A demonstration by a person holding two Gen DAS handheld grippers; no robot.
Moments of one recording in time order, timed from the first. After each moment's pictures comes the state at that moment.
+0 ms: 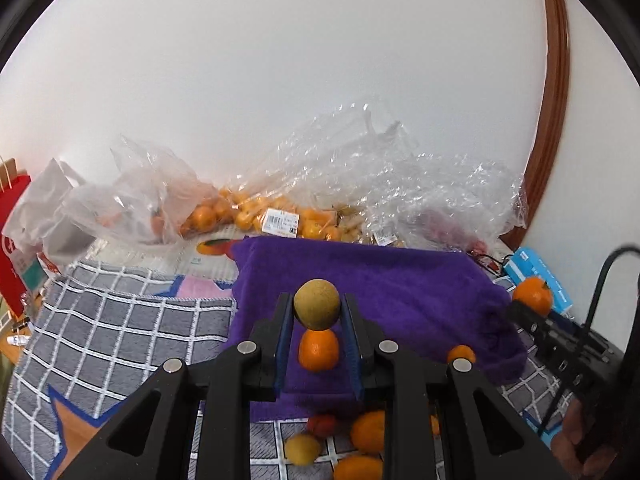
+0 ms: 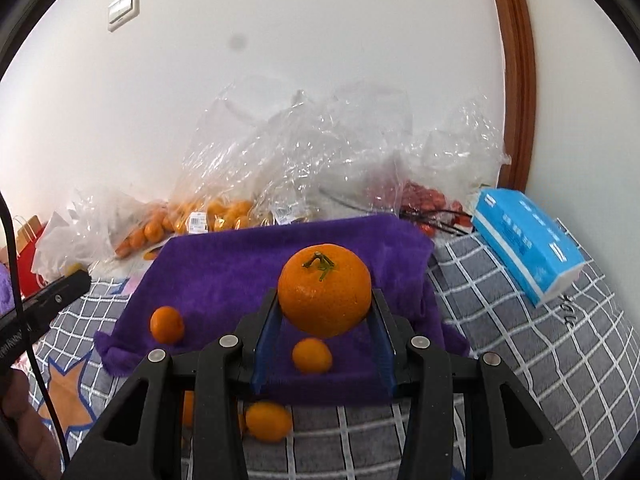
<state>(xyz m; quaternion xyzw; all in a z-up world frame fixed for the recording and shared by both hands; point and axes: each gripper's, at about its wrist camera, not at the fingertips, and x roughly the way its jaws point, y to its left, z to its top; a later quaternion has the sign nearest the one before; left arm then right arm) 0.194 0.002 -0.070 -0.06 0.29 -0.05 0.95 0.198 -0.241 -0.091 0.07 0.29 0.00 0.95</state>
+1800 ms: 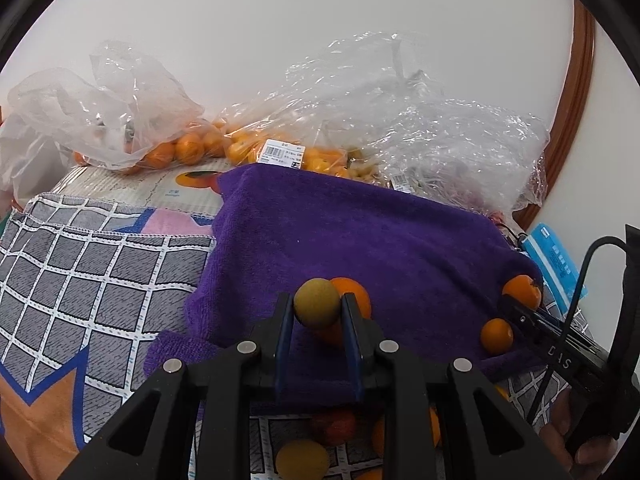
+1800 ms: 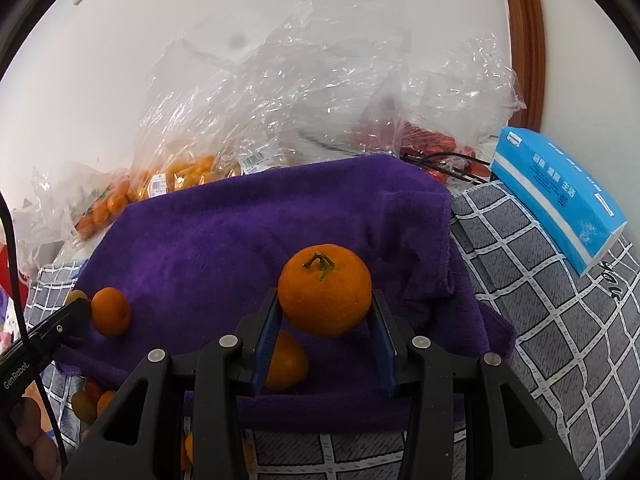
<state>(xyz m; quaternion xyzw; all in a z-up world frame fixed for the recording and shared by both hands) 0.224 0.007 -0.135 -0.09 0.34 -0.07 0.93 0.242 -0.252 -0.157 0.08 0.35 -0.01 0.93</state>
